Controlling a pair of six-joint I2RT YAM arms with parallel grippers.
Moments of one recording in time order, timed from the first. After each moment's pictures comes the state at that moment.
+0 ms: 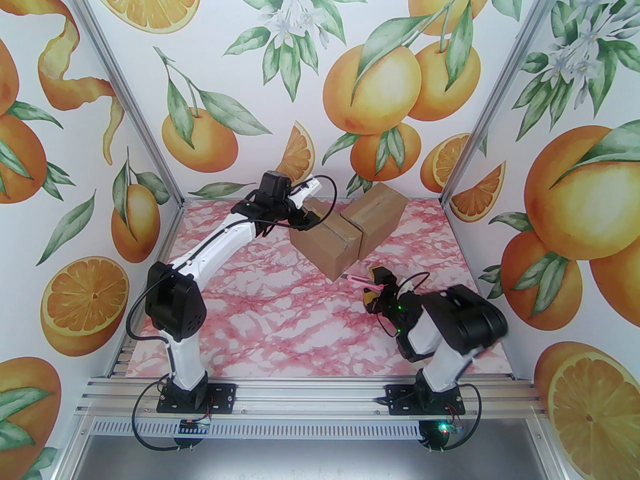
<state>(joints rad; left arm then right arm) -0.47 1.92 1.82 -0.47 0.22 0.29 0.27 1.54 0.10 1.17 -0.18 1.66</state>
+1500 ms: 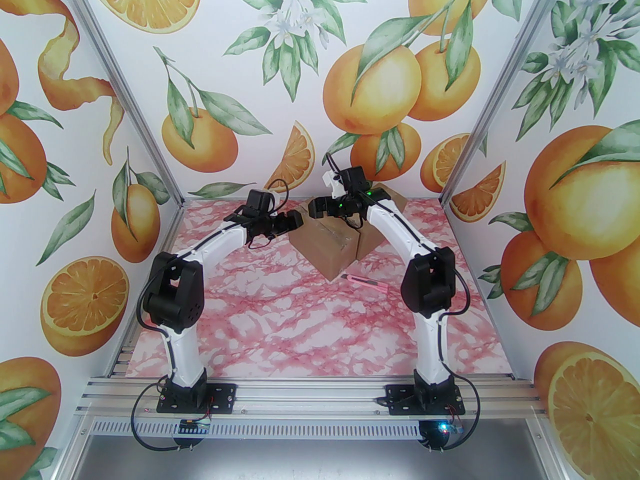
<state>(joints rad) -0.33 1.94 1.53 -0.32 0.35 -0.65 0.37 2.15 2.06 -0.71 -0.38 0.18</state>
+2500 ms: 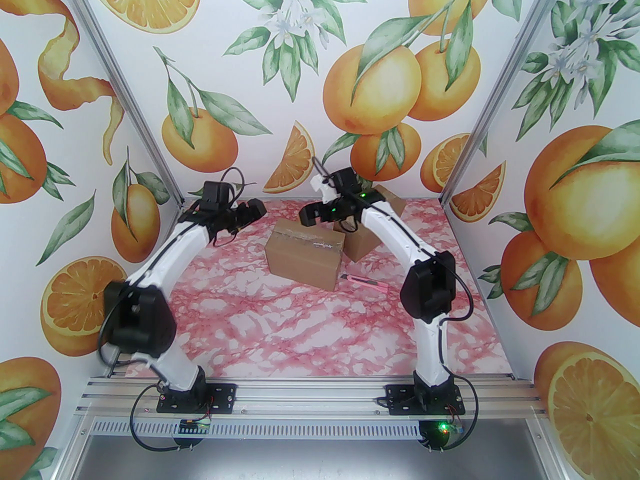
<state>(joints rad) -0.18 1.57 1.35 -0.50 0.26 -0.70 0.38 2.14 2.13 -0.82 -0.43 0.06</state>
